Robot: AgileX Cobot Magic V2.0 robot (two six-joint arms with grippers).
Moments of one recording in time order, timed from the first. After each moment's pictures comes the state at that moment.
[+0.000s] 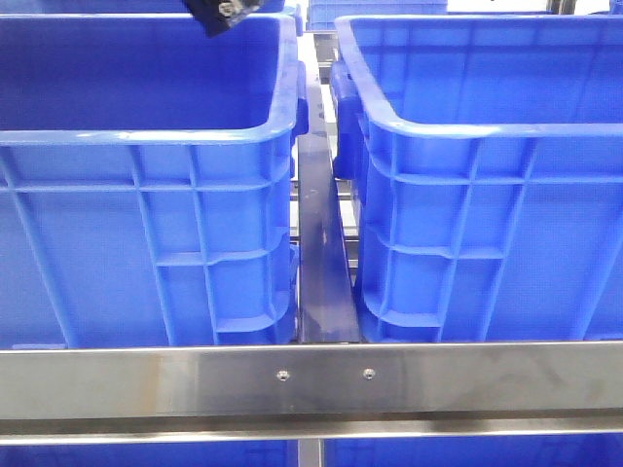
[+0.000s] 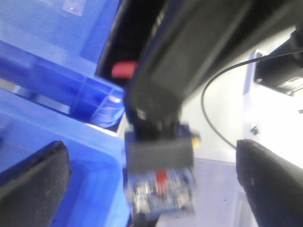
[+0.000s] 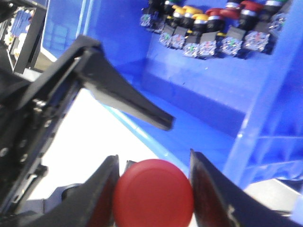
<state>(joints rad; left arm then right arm) -0.45 1.49 -1.44 -0.66 1.24 0.83 0.35 1.39 -1.15 1.12 0.88 -0.43</state>
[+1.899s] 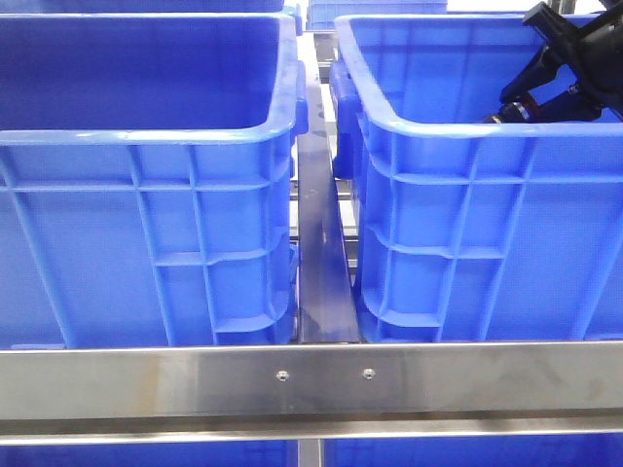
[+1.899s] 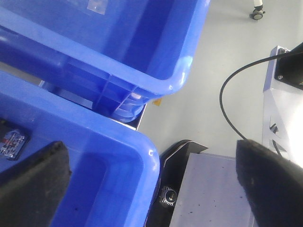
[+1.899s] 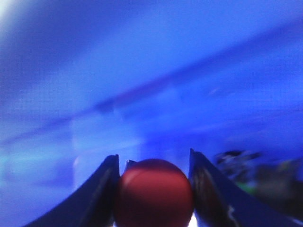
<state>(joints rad) -0.45 1.49 -1.48 -0.60 1.24 0.78 -0.17 2.02 -1.53 1.16 0.64 -0.63</state>
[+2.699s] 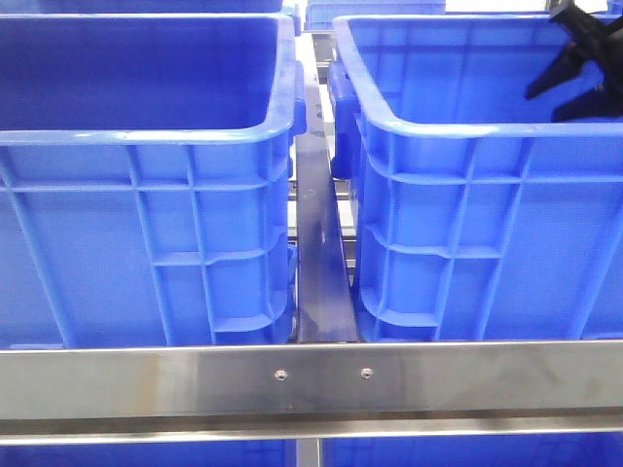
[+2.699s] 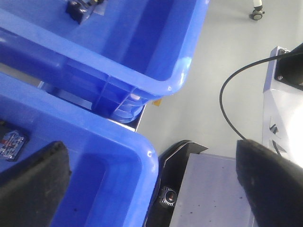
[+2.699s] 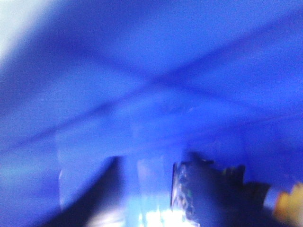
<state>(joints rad) -0.45 1.49 -1.48 -0.60 1.24 0.78 -0.22 2.01 -1.53 1.17 0.68 -0.67</state>
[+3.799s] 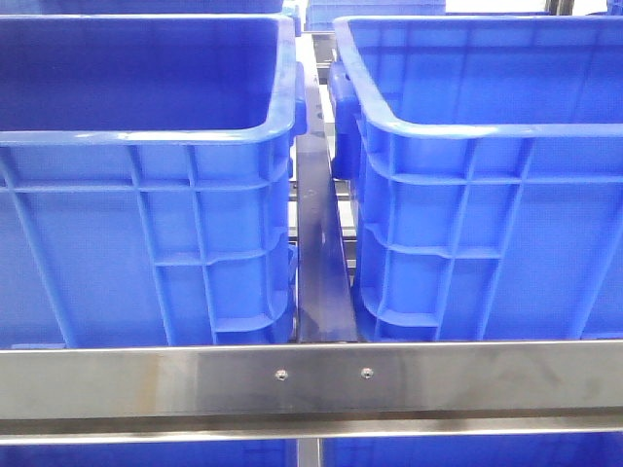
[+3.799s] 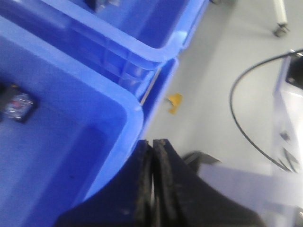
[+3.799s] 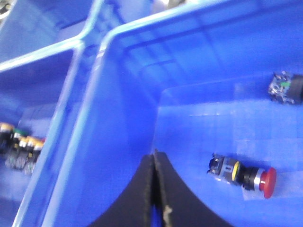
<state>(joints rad) -0.45 1.20 -1.19 -0.56 1.07 0.73 -0.23 1.06 -0.81 1.21 0.70 -0.90</state>
